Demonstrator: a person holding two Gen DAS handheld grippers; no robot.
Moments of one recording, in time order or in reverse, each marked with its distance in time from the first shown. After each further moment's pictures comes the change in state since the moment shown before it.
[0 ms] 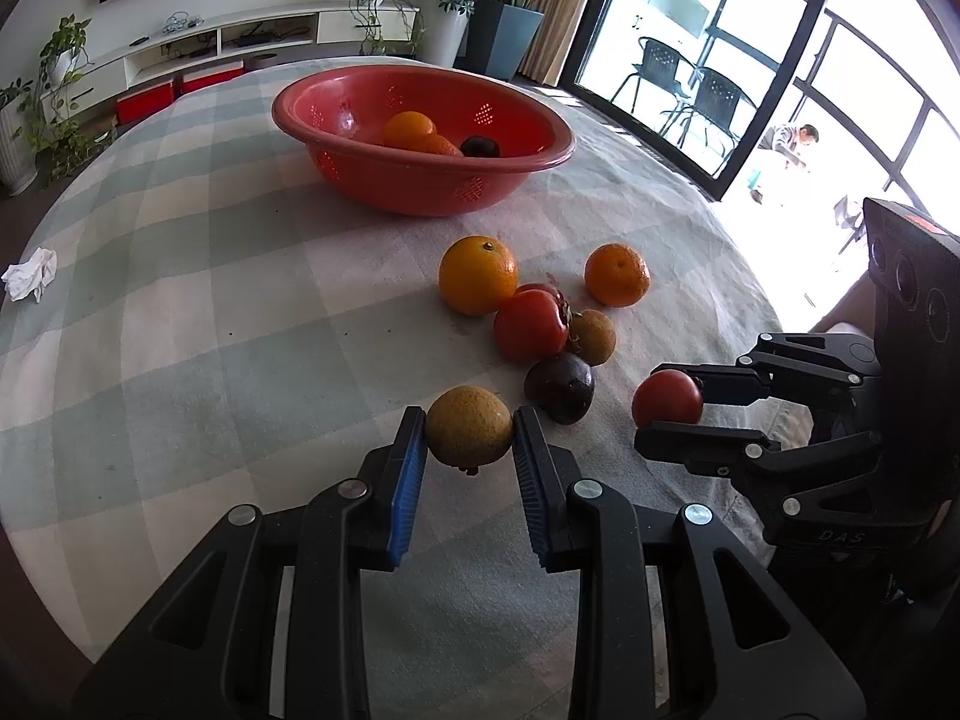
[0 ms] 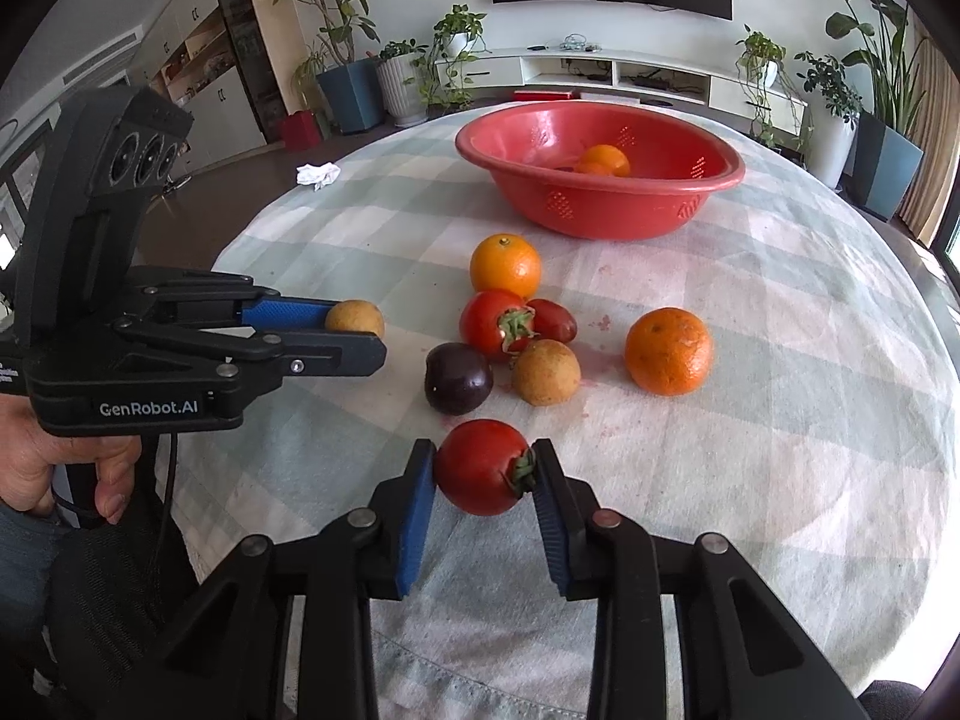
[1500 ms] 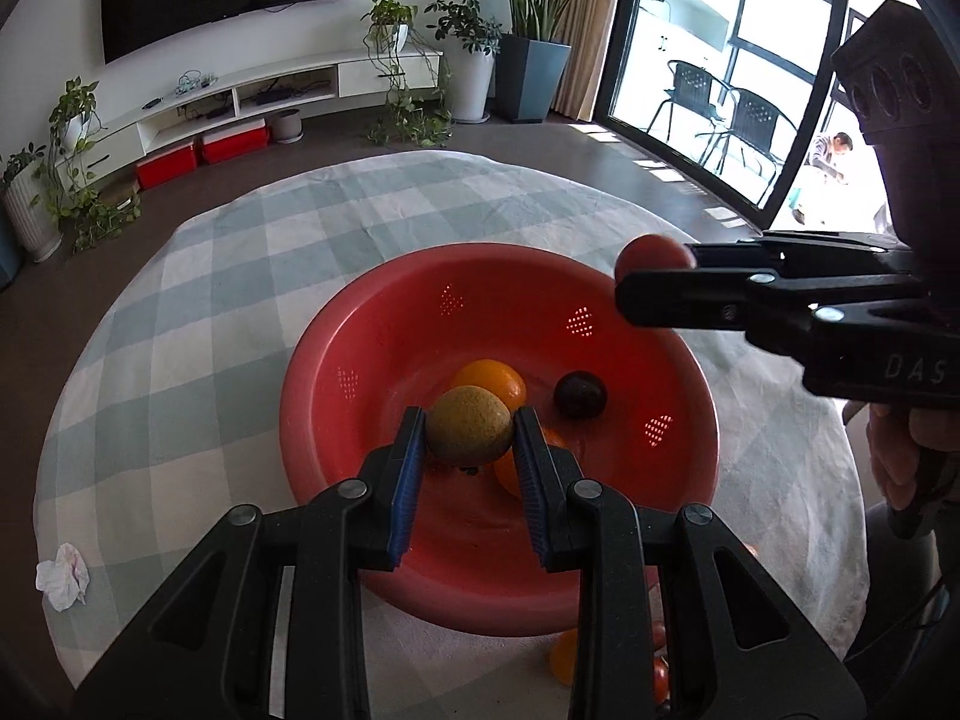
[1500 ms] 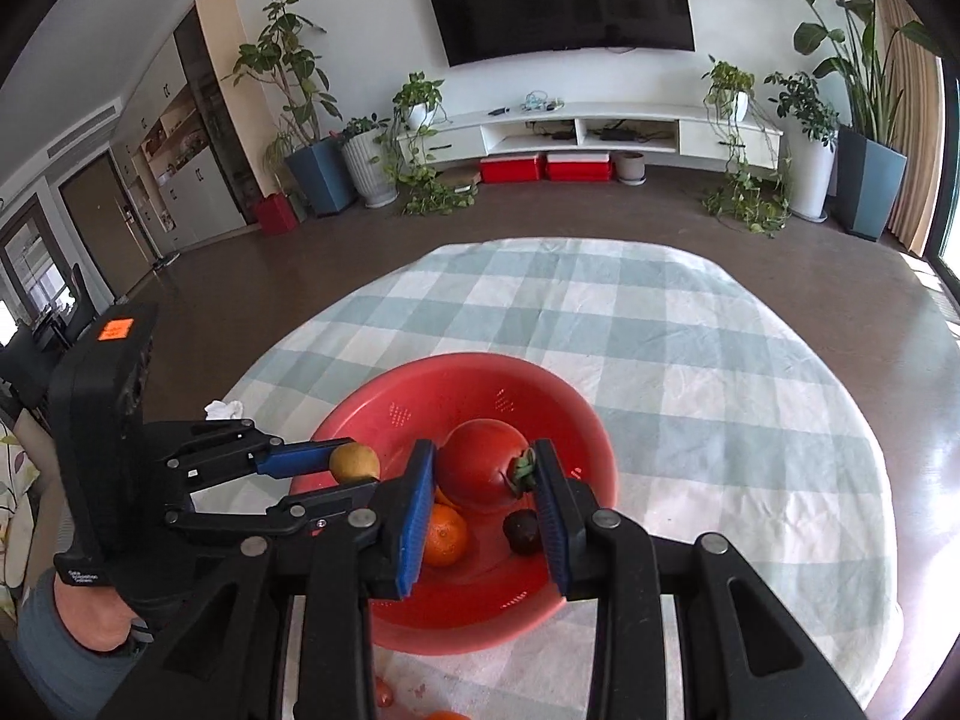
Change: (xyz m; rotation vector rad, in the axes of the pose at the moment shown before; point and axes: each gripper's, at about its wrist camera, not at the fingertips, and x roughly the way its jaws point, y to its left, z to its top) left arm 0.057 0.033 0.169 0.044 -0.082 0.115; right arm 0.030 -0.108 0.193 0.070 -0.081 0.006
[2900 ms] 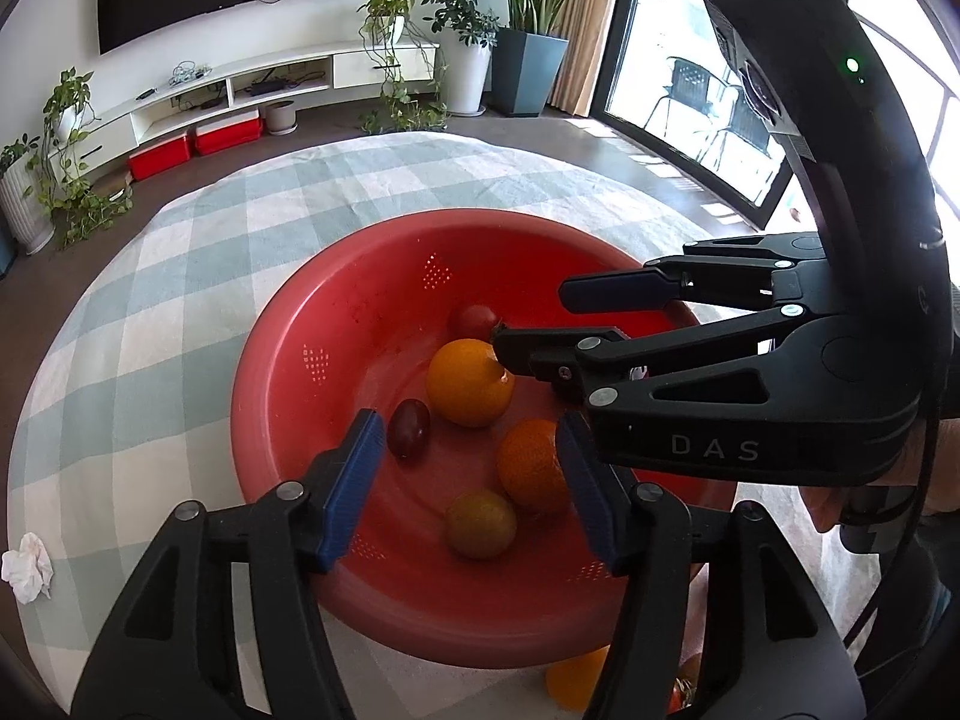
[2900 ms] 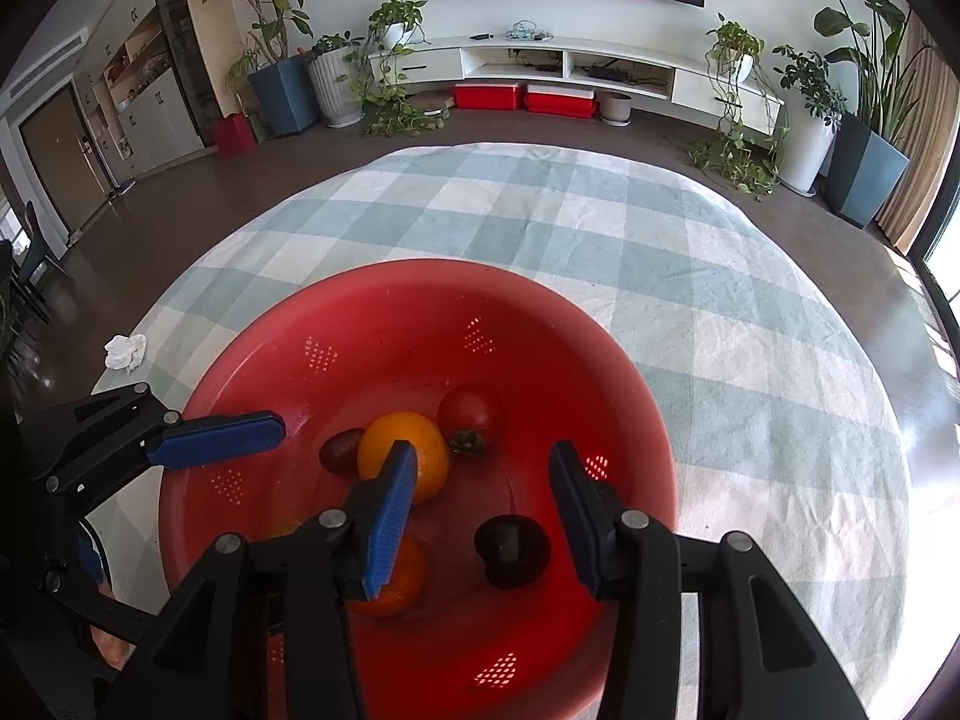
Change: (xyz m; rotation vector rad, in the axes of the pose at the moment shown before) left arm 0.022 -0.002 -0.009 -0.007 0.005 -0.018; right arm 0.067 0.004 -0.006 -0.054 0.136 -0.126
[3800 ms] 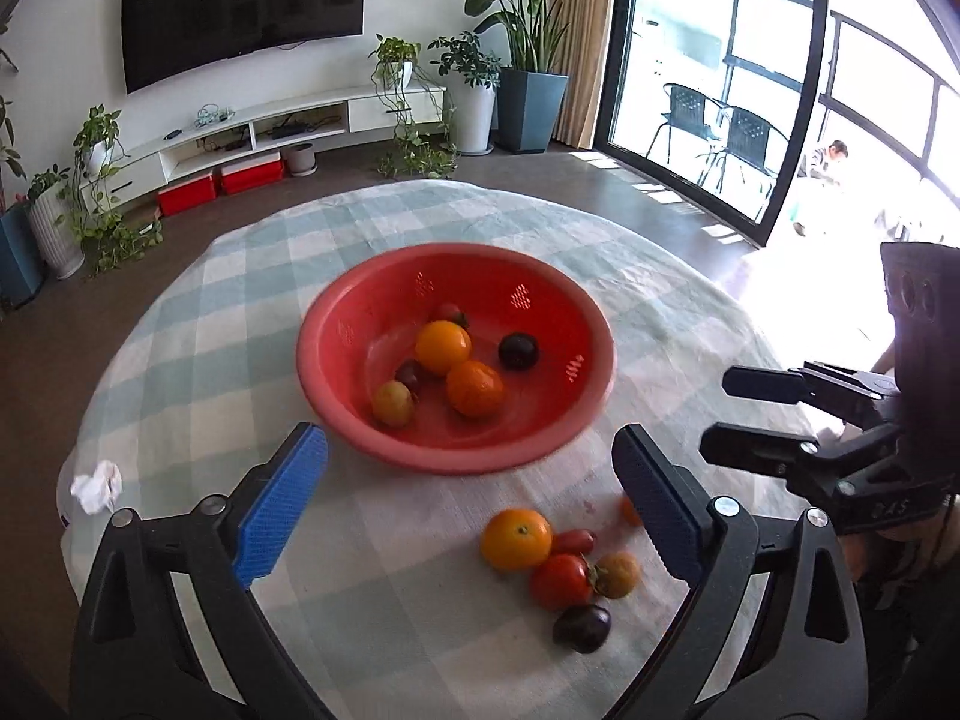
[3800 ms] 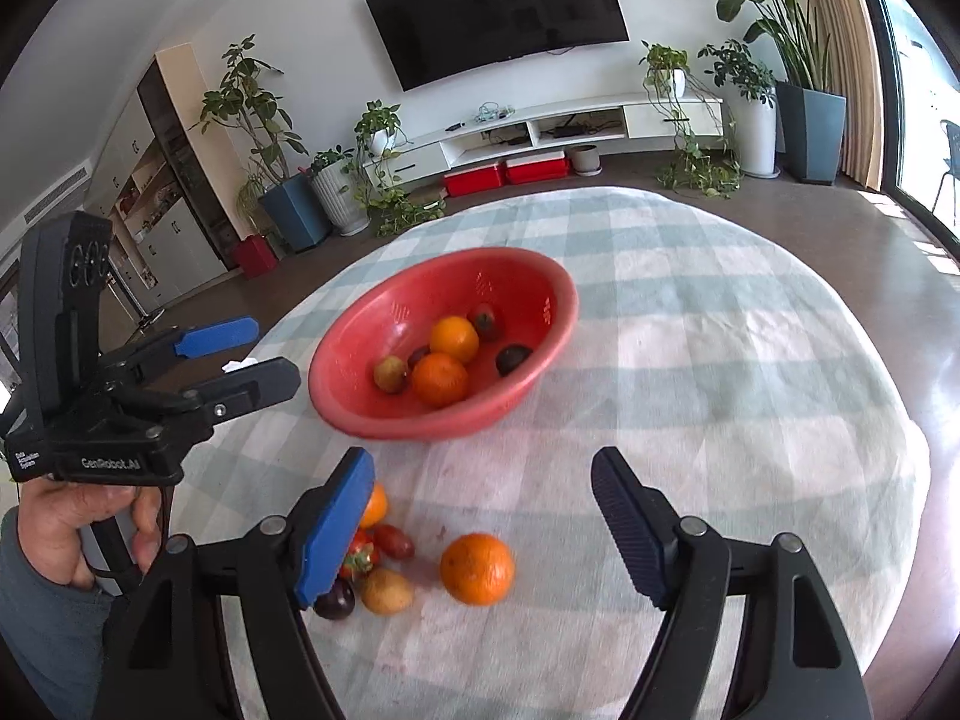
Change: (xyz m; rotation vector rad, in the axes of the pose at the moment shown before) left arm -0.105 -0.047 -0.051 0.023 -0.091 0.051; right arm -0.122 -0.012 -0.138 0.223 -0.233 0.111
